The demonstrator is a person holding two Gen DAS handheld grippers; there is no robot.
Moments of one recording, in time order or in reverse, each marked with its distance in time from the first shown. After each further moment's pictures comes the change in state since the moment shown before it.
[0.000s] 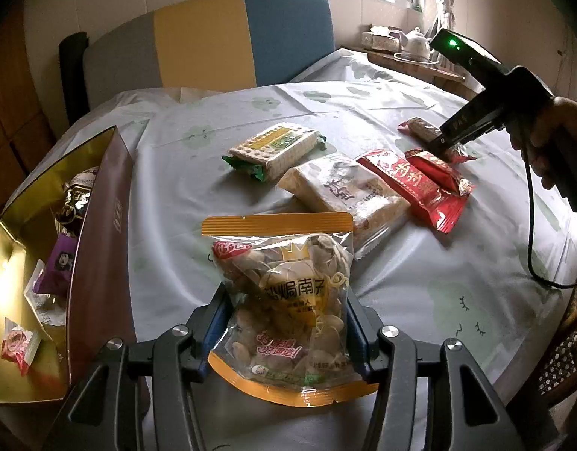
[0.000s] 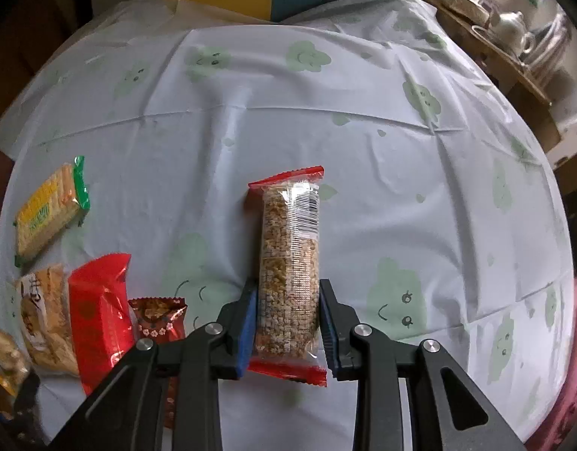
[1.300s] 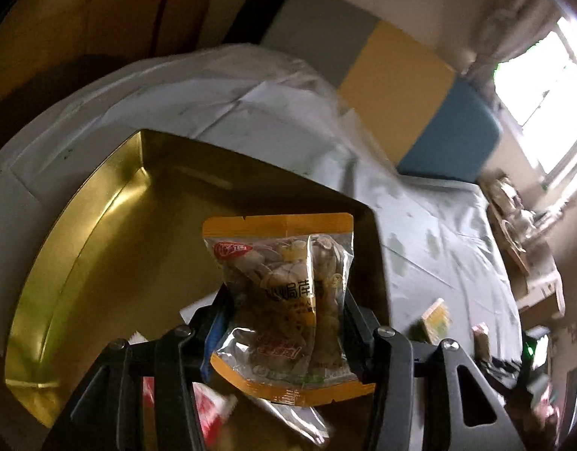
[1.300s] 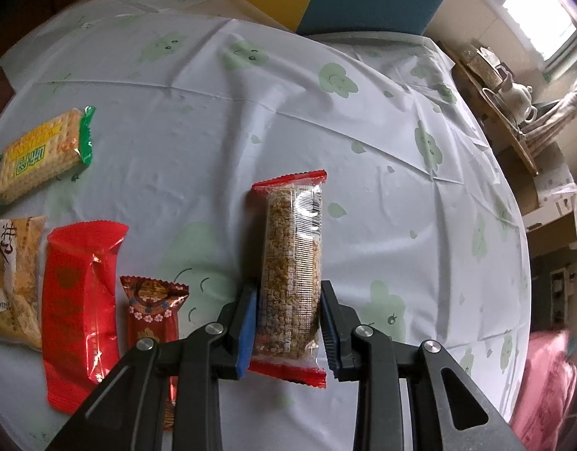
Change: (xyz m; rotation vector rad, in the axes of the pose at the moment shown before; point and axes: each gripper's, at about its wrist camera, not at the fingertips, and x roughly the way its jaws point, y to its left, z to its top) left arm -0.043 0.246 0.032 -0.745 0.005 0.043; right arm -0.017 0.062 -0.027 -0.210 -0.050 -0.157
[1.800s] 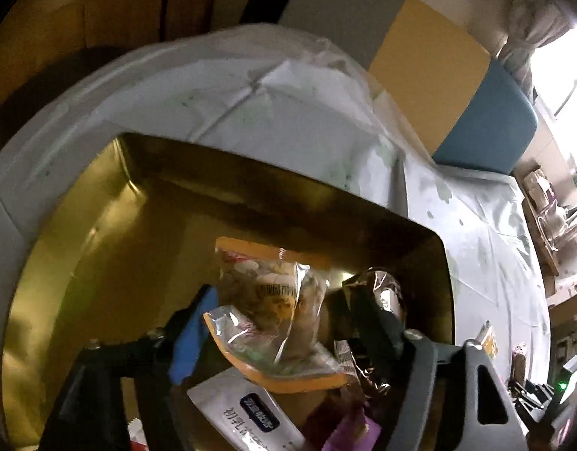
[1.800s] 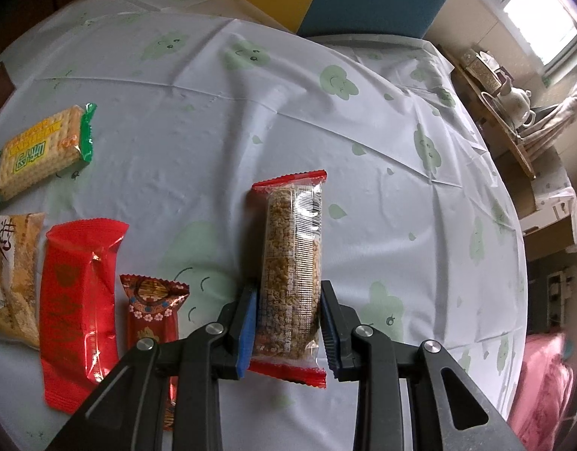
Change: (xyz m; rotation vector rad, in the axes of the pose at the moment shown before) left arm 0.056 0.009 0.034 0.023 0.043 0.115; right arm -0.004 0.005 0.000 -0.010 -0.004 -0.015
